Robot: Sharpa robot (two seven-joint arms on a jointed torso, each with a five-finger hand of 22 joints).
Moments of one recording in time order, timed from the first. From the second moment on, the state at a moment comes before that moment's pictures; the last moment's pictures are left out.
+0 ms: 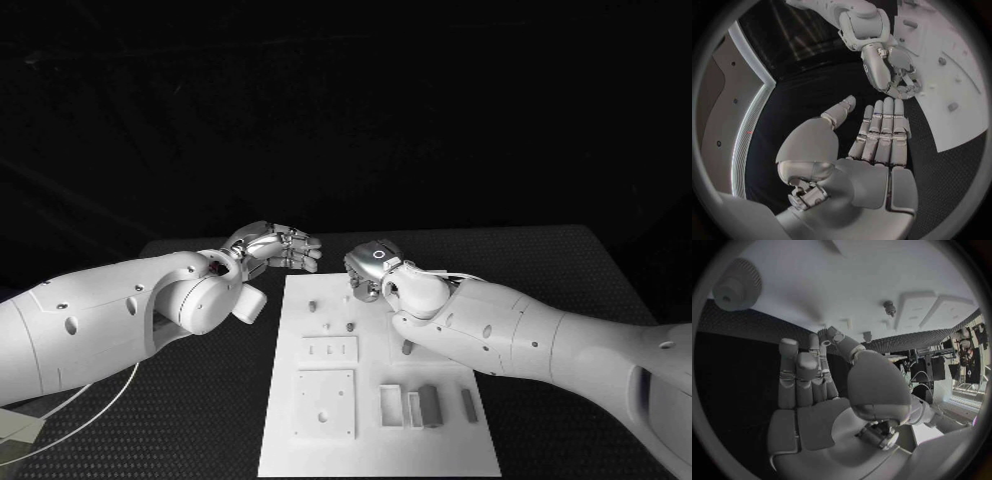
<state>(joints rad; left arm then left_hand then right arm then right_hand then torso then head) 1.36 -0.77 -0.15 1.40 -0.19 -0.20 0.17 1.03 -0.04 0.54 -0.26 0.06 0.80 0.19 0.39 0.41 1.07 0.15 0.12 0.19 0.93 0.12 0.31 0.72 0.04 0.88 0.03 0.14 0.75 1.20 -0.31 -0.14 0.96 -1.91 -0.42 -0.27 1.17 -0.08 0.62 -0.29 0.05 0.99 0.11 0.42 0.52 1.30 0.04 0.18 0.26 1.34 -0.06 1.22 0.84 0.20 1.26 -0.02 0.75 1.31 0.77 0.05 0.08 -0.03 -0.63</state>
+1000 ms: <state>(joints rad) 1.36 -0.75 -0.15 1.40 -0.19 -0.19 0.17 1.03 -0.04 0.54 -0.26 0.06 0.80 0.19 0.39 0.41 1.07 0.15 0.12 0.20 0.93 0.12 0.31 0.72 0.04 0.88 0.03 0.13 0.75 1.20 -0.28 -0.14 0.91 -1.91 -0.42 -0.26 1.17 -0.08 0.62 -0.29 0.05 0.99 0.11 0.42 0.53 1.31 0.04 0.17 0.26 1.34 -0.06 1.22 0.83 0.20 1.26 -0.02 0.76 1.31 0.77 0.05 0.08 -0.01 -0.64</state>
